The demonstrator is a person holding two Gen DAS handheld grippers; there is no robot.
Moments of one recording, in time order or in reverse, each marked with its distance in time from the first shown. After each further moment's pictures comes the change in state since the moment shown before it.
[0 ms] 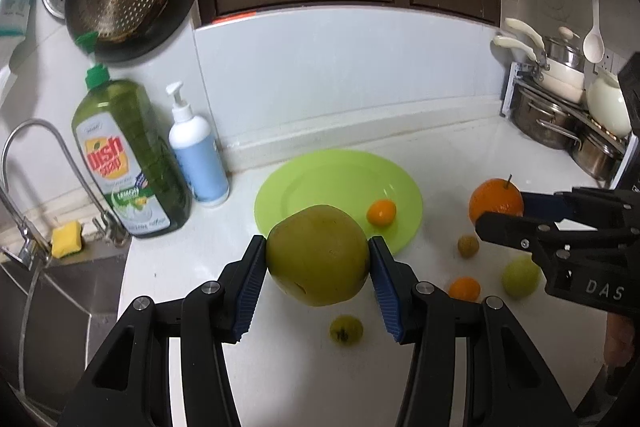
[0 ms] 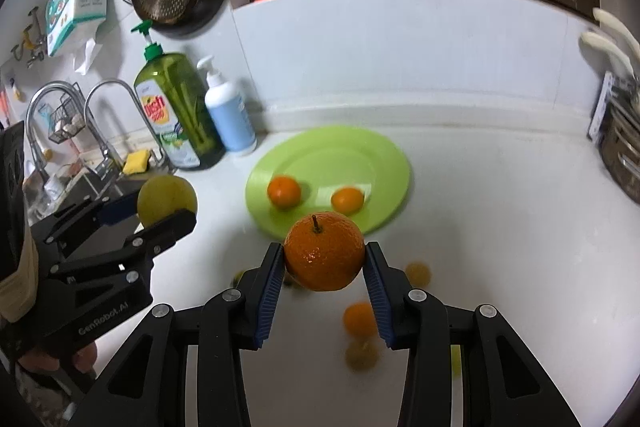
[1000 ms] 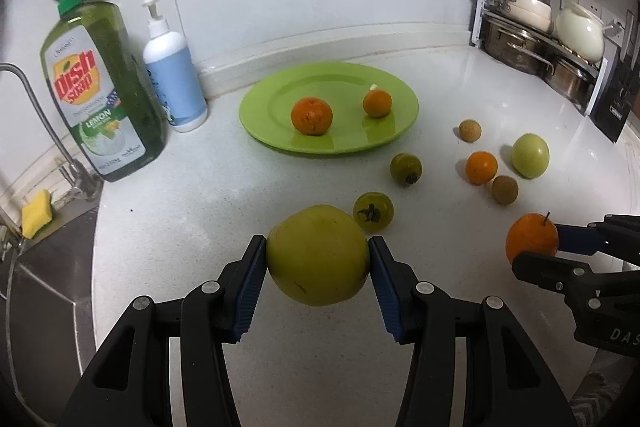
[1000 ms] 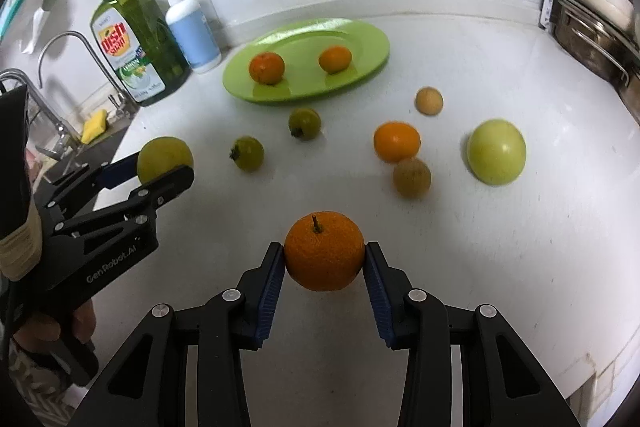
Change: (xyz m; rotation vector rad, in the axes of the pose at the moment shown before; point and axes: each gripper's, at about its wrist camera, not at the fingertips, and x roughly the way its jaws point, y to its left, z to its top) left arm 0.016 0.034 -0.084 0.101 0.148 -0.127; right arm 0.004 0.053 -0.104 0.209 0.194 -0.163
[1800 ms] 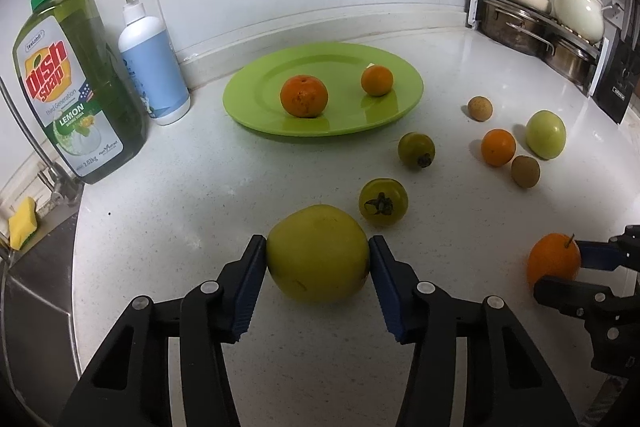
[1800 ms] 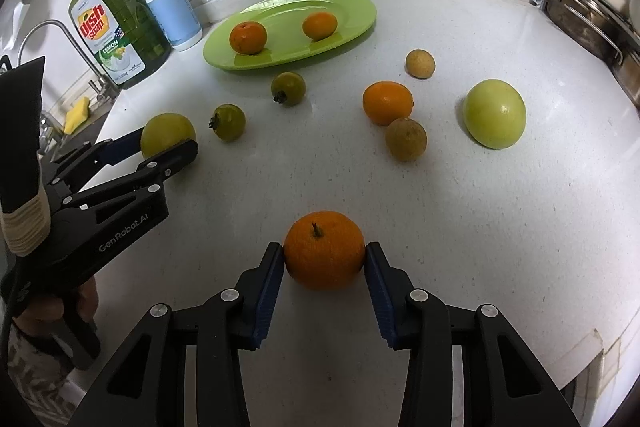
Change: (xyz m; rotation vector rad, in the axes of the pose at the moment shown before) left arm 0.036 0.001 -0.007 0.056 0.030 -0.022; right arm 0.017 0.000 -0.015 0.045 0.086 -0.056
